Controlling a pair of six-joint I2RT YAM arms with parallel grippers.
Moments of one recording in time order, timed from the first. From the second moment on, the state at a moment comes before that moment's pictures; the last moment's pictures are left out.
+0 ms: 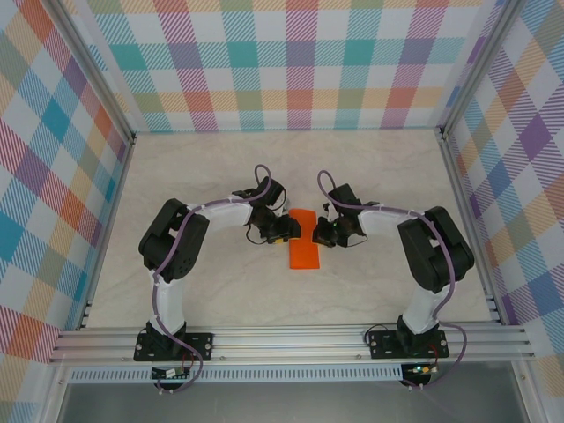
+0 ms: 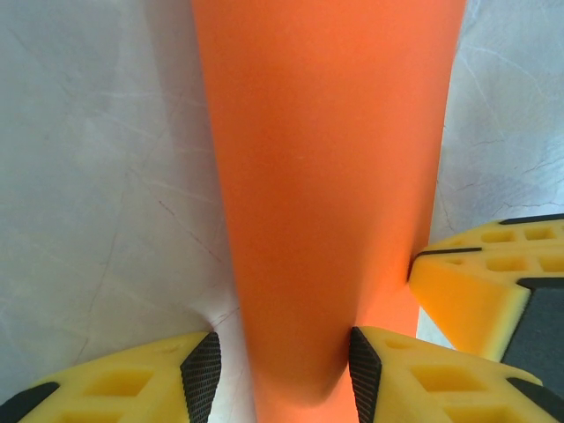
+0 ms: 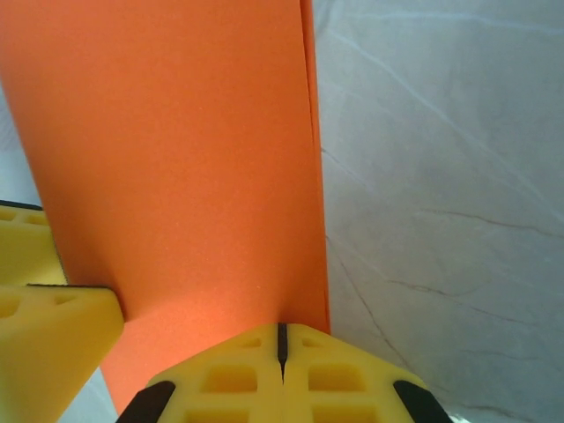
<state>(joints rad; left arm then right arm) -0.61 1.99 1.26 -0.45 0.46 -0.63 0.48 1.78 0.94 -0.32 -0.43 0.66</state>
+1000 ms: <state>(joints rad) -0.59 1.83 1.22 -0.44 0.50 -0.56 0.49 1.81 0.99 -0.37 -0.40 0.62</state>
